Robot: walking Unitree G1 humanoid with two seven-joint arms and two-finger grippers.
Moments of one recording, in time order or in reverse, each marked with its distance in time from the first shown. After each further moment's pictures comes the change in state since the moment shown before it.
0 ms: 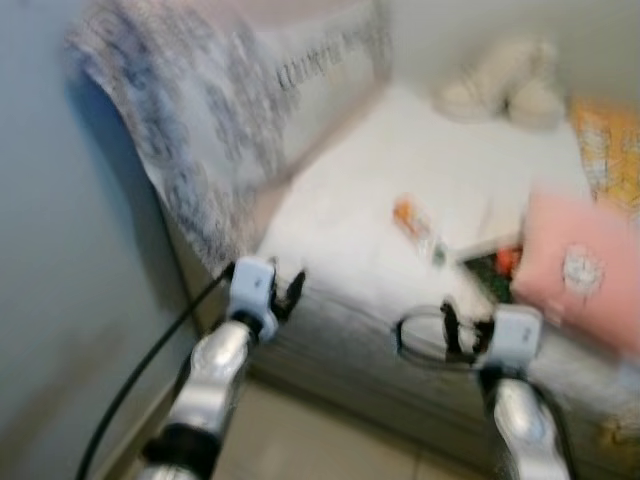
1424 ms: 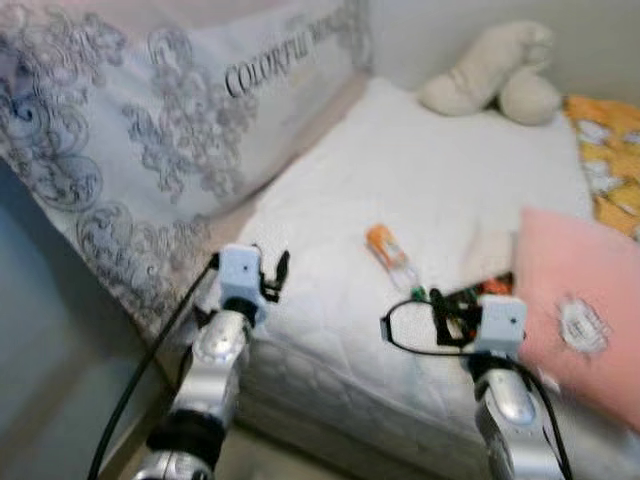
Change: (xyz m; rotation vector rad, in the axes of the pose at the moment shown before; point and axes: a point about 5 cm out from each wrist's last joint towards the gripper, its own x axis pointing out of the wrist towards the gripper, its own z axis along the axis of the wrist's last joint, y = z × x) left arm 0.009 0.011 0.010 -0.025 -0.050 0.150; right arm 0.005 0.004 0.000 -0.011 0.004 0.031
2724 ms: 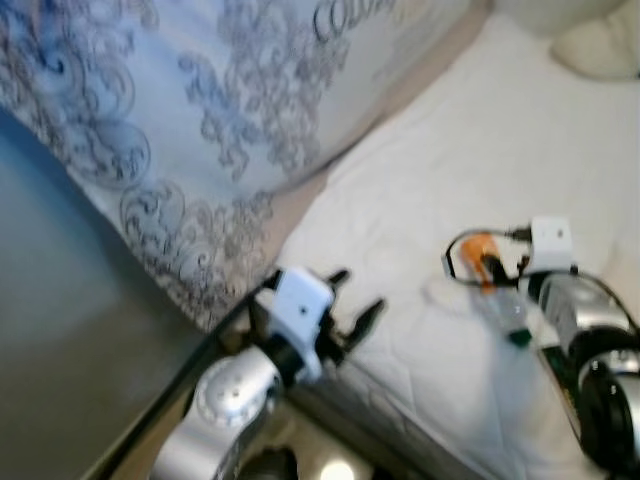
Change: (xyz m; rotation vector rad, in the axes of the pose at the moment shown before) left arm -0.084 -0.083 0.074 0.007 -0.006 -0.554; right arm 0.095 -0.083 0.063 -0.072 0.385 -0.017
